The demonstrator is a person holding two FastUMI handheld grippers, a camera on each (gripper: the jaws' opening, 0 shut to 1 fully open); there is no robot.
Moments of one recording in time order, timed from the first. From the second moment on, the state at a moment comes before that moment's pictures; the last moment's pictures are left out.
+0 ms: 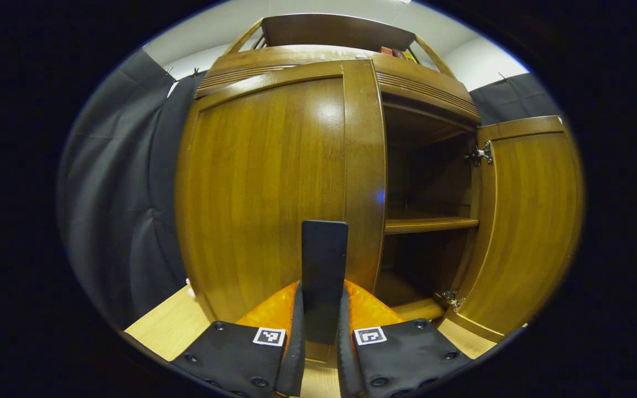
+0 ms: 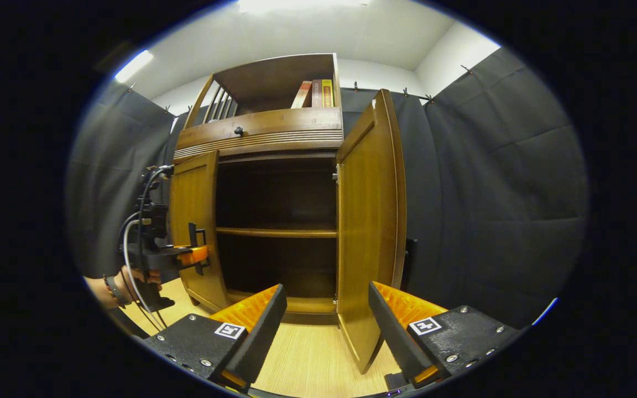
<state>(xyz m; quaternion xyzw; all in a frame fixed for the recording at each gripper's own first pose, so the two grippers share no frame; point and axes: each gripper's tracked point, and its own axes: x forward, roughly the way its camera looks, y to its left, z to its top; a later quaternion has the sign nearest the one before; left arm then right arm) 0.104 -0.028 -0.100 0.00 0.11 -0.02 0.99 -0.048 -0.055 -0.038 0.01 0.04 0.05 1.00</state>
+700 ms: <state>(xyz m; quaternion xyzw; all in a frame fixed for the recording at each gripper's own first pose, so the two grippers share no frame) -0.008 0.086 -0.069 0.03 0.11 0.06 0.99 -0.026 -0.015 -0.039 -0.01 0.05 0.06 1.00</state>
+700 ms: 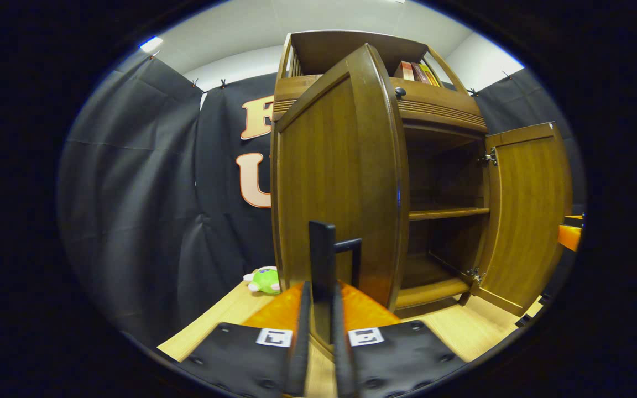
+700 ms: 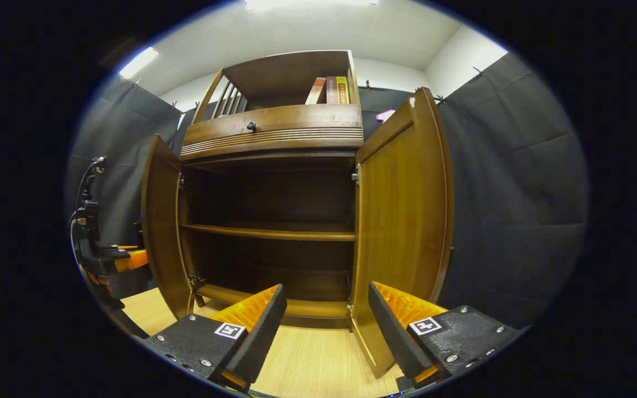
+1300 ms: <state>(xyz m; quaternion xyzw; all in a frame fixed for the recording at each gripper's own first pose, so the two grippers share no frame) -0.016 0.177 -0.044 0.01 0.08 0.00 1.00 -0.017 0.047 -0.036 -0.01 0.02 0.06 1.00</state>
